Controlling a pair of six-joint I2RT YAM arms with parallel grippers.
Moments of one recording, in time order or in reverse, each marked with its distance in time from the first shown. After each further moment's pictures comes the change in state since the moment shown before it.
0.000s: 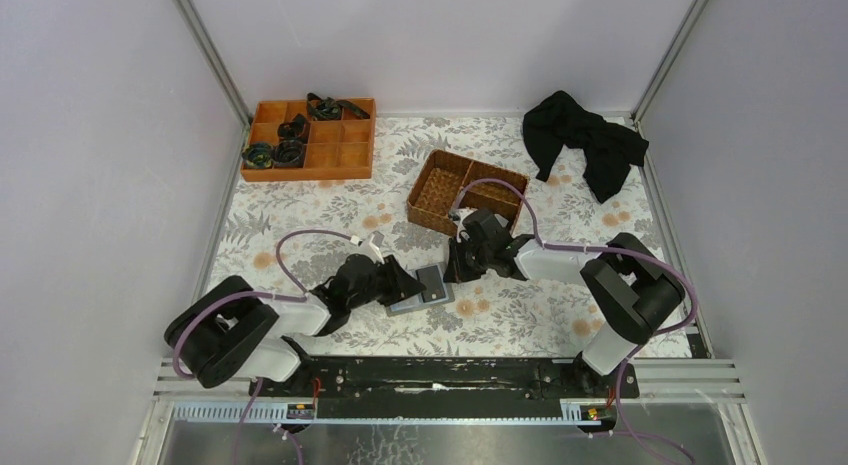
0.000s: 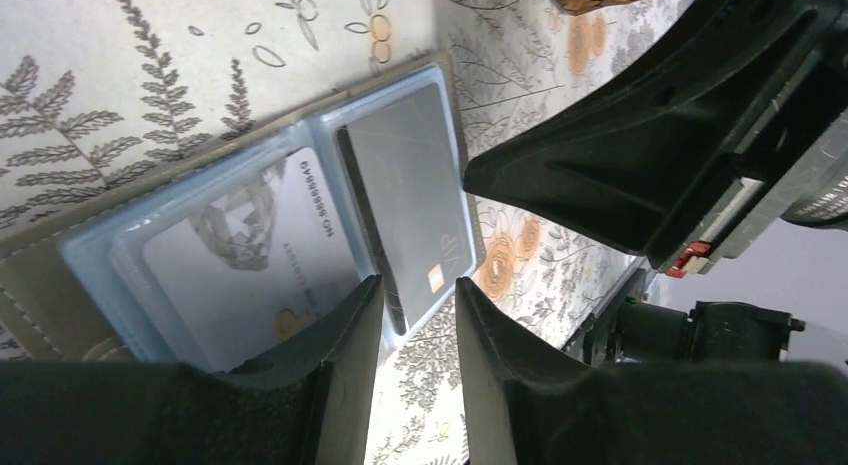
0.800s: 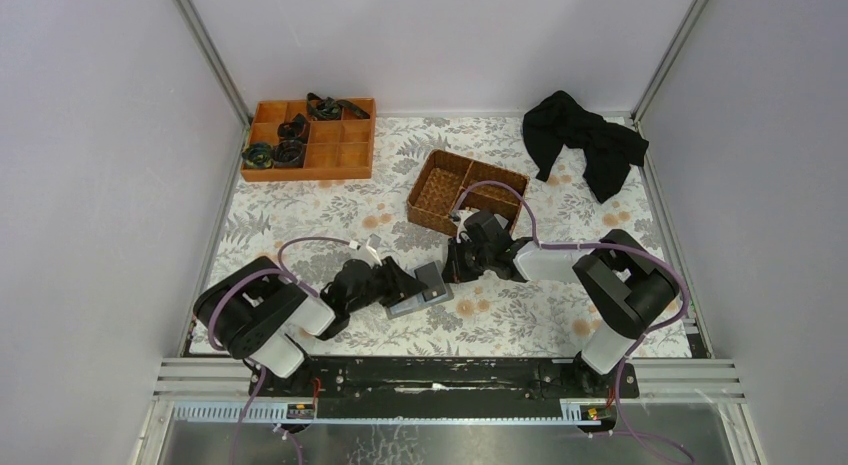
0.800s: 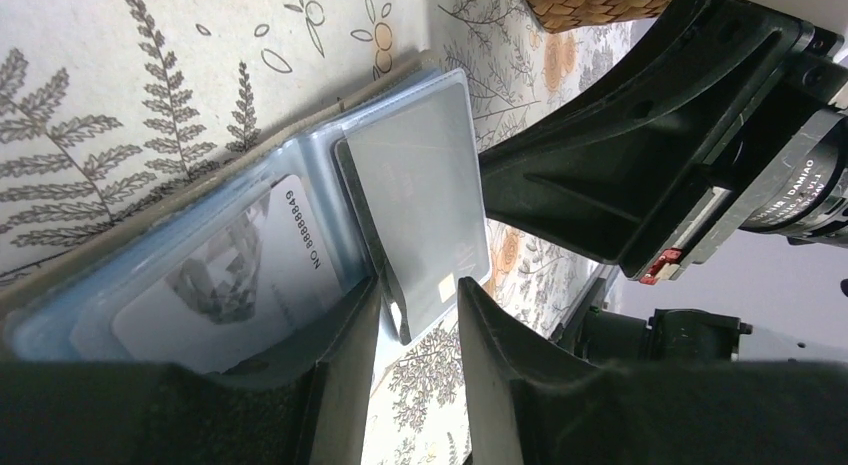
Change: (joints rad) left arm 0.013 0.188 -0.055 0.309 0.024 -0.090; right arm -0.006 0.042 -0.036 0.110 -0.047 0.035
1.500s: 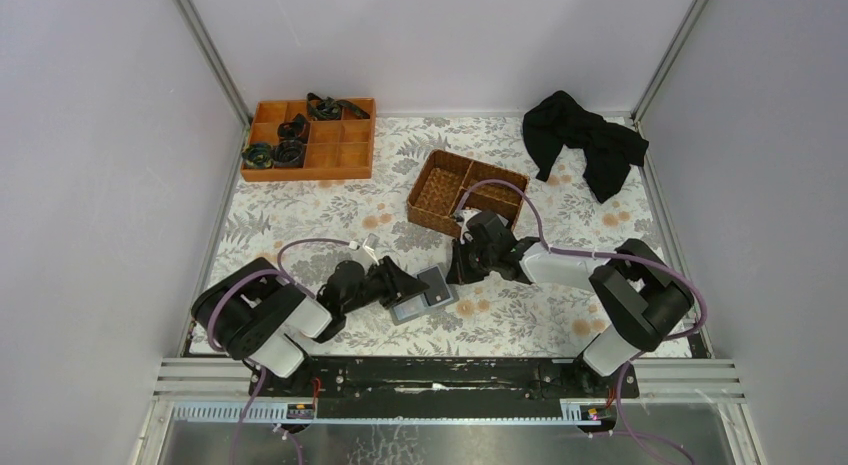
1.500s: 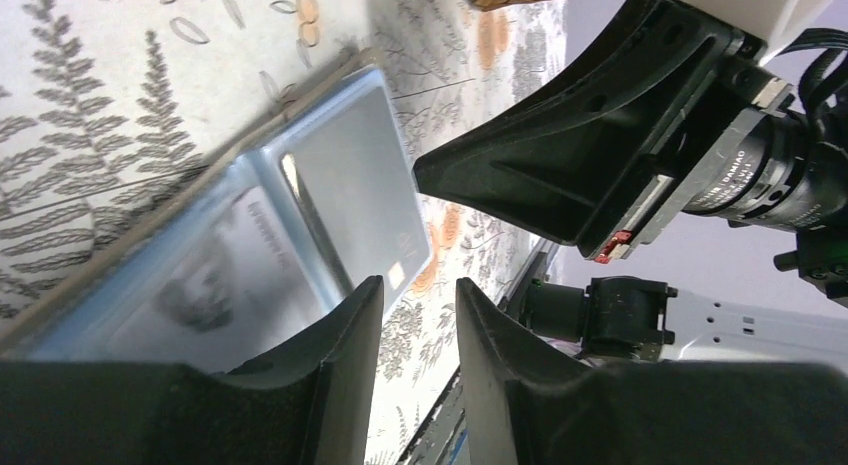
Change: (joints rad) left arm 0.031 0.020 -0.038 0.131 0.103 -0.080; right arm 0.007 -0.072 -0.009 -0.089 0.049 -0.021
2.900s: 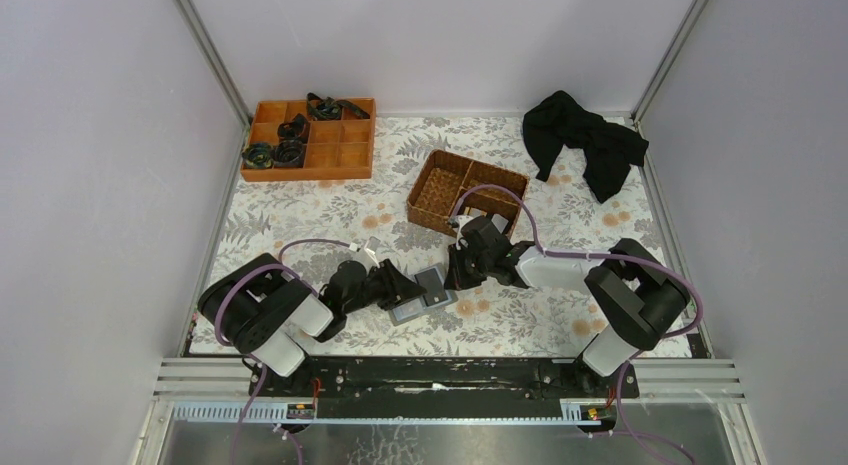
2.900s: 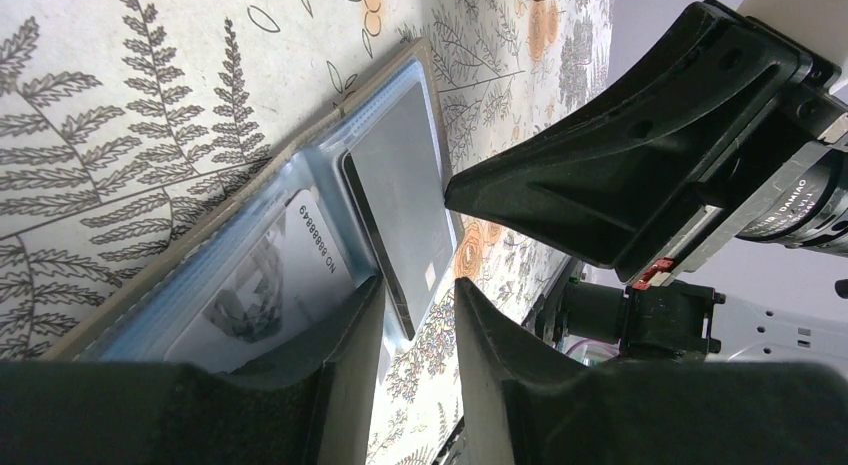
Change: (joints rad) left arm 0.007 0.020 0.003 -0.037 0.002 0.055; right arm 0.043 -0.004 -0.003 -0.019 0.040 -0.003
